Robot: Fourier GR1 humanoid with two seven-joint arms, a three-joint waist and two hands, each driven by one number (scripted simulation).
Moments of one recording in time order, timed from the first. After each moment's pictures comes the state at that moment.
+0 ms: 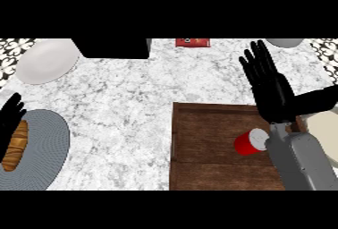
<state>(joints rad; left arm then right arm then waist) -0.04 0.63 0.01 -1.33 0.30 0.12 0.07 -0.39 -0.22 0.12 -1.49 -0.48 -0.14 0.01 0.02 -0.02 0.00</state>
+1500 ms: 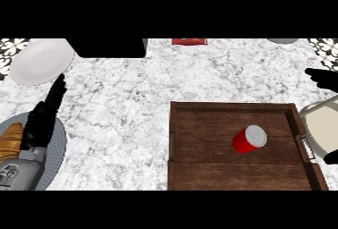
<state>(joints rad) -0.18 0.46 -0.14 -1.40 0.05 0.26 0.04 -0.24 -0.97 0.07 -1.72 -0.36 0.38 0.43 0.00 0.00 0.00</state>
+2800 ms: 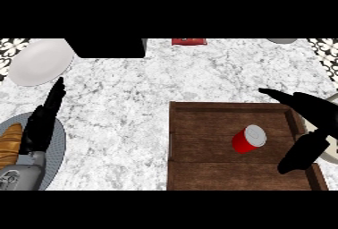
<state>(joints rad) -0.13 0.38 -0.06 -1.45 -0.04 0.19 0.05 -0.36 -0.71 0.25 -1.77 -0.14 0.50 0.86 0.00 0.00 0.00</state>
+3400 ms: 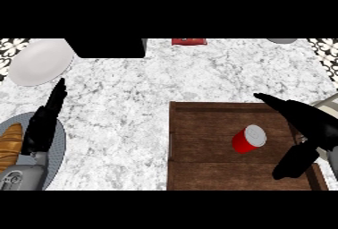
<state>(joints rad) -0.13 0.34 -0.02 -1.45 -0.08 0.16 0.05 -0.31 -0.64 0.25 -1.85 0.07 0.55 0.85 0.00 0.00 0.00</state>
